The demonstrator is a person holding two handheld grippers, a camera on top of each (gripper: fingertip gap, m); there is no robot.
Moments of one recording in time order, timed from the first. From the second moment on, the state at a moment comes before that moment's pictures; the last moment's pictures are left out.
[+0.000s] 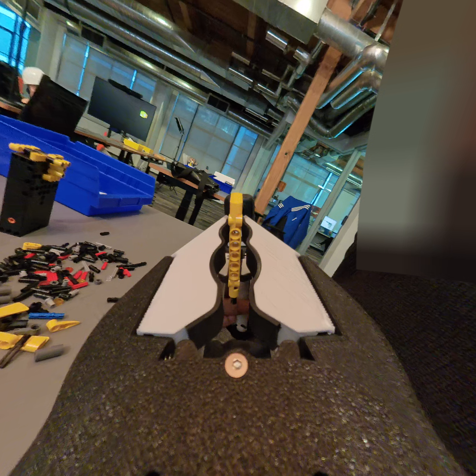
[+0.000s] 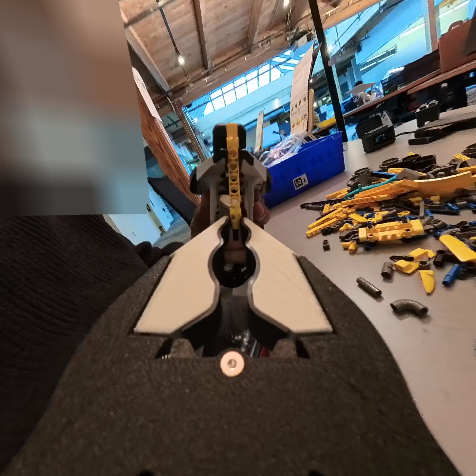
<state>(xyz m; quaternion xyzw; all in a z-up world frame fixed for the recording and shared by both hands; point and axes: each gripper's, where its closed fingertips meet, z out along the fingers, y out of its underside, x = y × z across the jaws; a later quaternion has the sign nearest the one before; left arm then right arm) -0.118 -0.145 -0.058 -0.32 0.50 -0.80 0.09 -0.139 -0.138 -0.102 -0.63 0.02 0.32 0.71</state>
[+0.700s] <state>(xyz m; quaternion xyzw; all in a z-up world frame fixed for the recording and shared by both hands) -0.095 -0.113 -0.134 -0.44 0.68 -0.54 0.23 -0.025 -0.160 -0.163 -0.78 0.20 0.06 0.59</state>
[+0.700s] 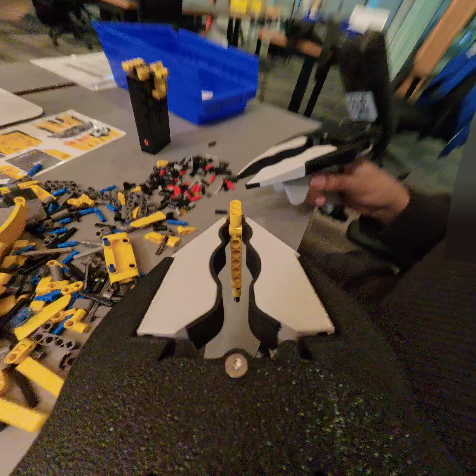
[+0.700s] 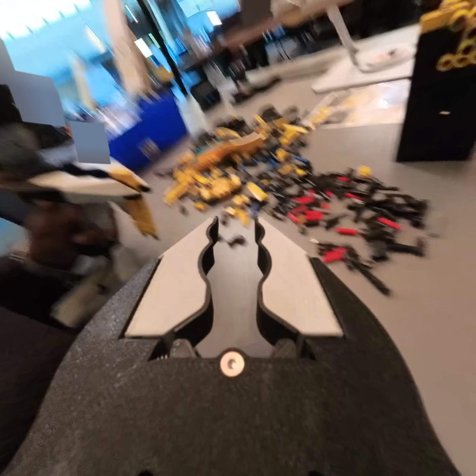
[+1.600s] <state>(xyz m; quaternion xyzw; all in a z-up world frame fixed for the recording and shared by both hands) -0.084 -0.137 -0.177 -0.43 0.74 -0.46 0.22 -0.015 -0.145 -0.218 -0.89 0.17 -0.02 0.42</state>
